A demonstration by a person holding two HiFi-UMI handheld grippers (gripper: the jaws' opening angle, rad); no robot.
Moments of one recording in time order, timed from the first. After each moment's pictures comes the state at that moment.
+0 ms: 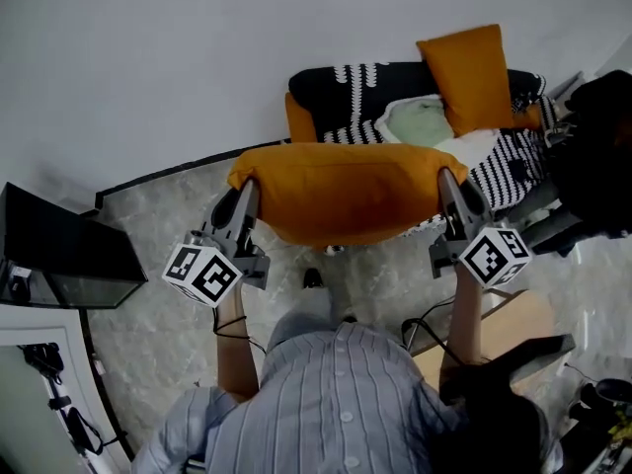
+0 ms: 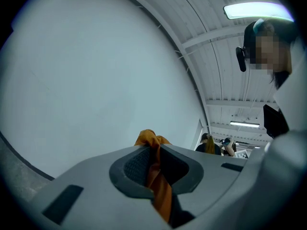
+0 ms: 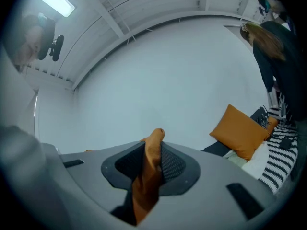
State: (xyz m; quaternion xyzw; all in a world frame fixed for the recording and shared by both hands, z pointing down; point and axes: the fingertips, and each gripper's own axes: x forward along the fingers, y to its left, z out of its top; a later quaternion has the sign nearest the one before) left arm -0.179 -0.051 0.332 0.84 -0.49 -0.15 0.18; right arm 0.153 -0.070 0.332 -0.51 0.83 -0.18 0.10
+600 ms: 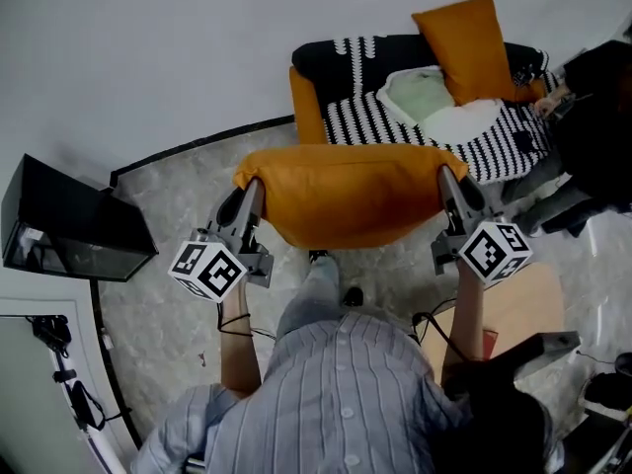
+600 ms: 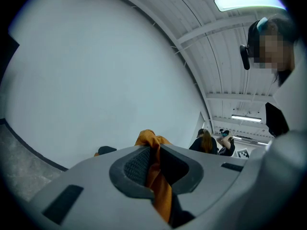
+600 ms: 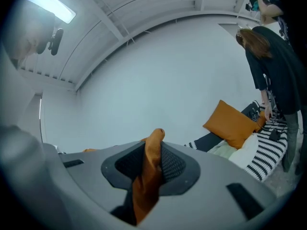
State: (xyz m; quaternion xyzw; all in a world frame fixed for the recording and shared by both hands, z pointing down) left arm -0.127 0.079 0.358 0.83 -0.50 -0.13 0.19; right arm 0.203 0.052 0.369 -0.50 0.83 -0.21 0.09
